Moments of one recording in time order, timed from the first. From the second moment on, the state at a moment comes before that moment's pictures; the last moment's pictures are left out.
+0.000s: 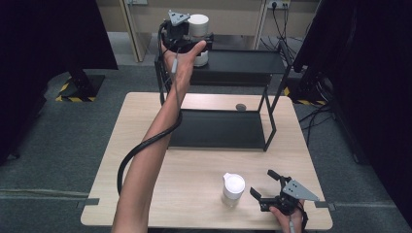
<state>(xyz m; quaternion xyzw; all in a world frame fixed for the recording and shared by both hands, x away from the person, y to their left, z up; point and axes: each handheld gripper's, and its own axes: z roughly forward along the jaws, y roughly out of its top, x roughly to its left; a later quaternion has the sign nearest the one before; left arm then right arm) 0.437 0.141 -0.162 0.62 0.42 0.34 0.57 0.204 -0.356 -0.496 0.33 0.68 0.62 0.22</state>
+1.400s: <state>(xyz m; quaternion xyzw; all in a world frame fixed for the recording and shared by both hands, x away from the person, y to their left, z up) 0.369 0.174 -0.176 0.64 0.36 0.32 0.60 0.204 -0.355 -0.496 0.33 0.68 0.61 0.22</state>
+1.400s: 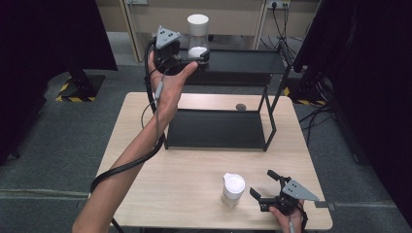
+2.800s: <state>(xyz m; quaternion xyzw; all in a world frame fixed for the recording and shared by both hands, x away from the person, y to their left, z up) 0.311 0.196 -0.303 0.67 0.27 0.22 0.65 0.203 -0.355 -0.495 0.33 0.68 0.61 0.22</state>
